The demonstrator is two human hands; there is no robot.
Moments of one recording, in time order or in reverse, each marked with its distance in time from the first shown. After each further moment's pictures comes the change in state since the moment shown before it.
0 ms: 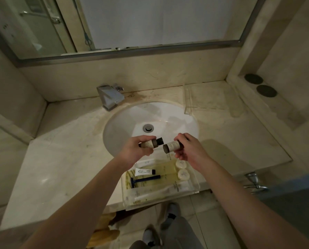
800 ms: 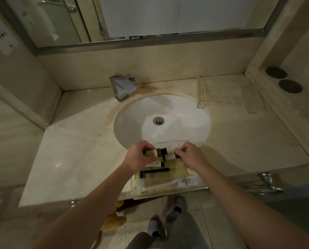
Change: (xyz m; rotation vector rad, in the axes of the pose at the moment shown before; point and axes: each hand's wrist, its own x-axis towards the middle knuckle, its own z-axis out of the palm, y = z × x) left_hand -0.021 -0.047 -0.006 0.458 0.191 0.026; right_hand 0.019 0.055 0.016 -0.681 0.010 -0.043
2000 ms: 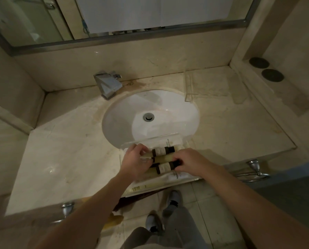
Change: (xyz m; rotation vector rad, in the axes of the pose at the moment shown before) left_hand -0.009 -0.010 0.036 0.255 0.061 0.068; right_hand -0.018 0.042 -0.022 -0.488 -0.250 -0.430
